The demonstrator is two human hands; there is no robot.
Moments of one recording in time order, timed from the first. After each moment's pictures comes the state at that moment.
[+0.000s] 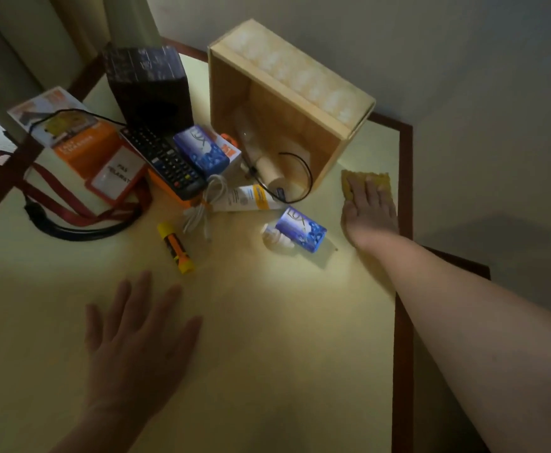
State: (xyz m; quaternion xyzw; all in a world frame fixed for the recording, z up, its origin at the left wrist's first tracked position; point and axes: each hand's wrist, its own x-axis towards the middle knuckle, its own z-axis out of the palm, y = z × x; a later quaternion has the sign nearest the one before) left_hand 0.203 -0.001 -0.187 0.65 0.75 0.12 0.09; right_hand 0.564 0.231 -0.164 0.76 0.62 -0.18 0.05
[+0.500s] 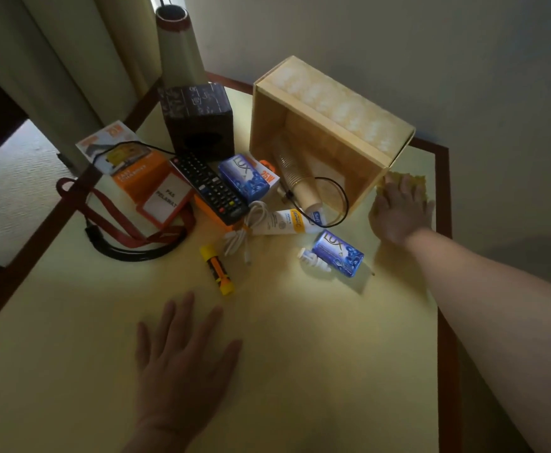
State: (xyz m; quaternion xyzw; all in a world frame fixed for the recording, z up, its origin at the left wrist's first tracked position) left_hand 0.199 0.002 -0.195 0.64 0.75 0.15 0.08; right_hand 0.553 0.288 -0.159 0.77 0.61 -0.16 0.02
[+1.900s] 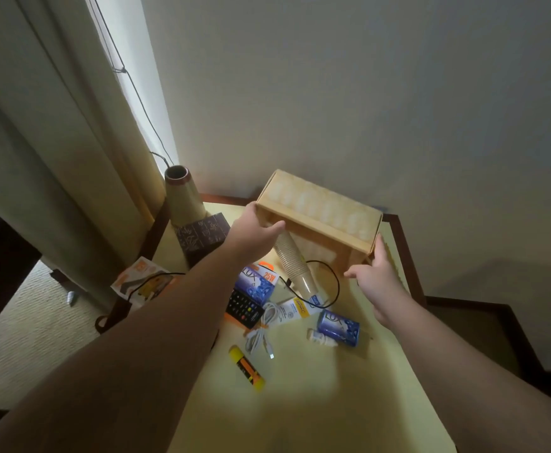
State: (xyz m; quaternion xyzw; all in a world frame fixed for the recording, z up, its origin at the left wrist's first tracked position) left_hand 0.214 0.334 -0.001 0.63 0.59 0.27 0.42; right_hand 0.435 0.228 0.006 0.75 0.31 -0.45 -0.37
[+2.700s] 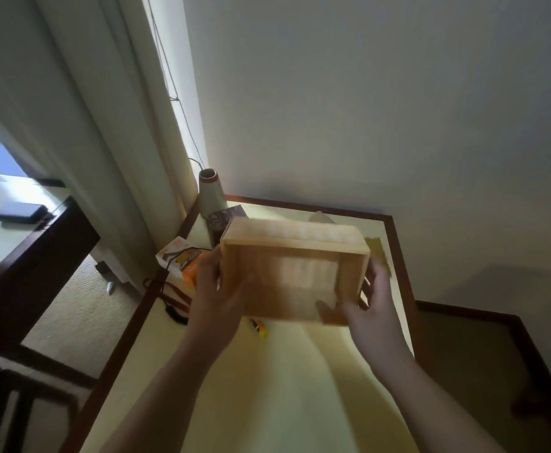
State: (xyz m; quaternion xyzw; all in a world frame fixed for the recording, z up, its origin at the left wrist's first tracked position) left_hand 0.145 0.078 0.027 0.56 0.52 0.51 0.40; right_hand 0.398 0.034 0.054 0.64 0.45 -0.41 -0.47
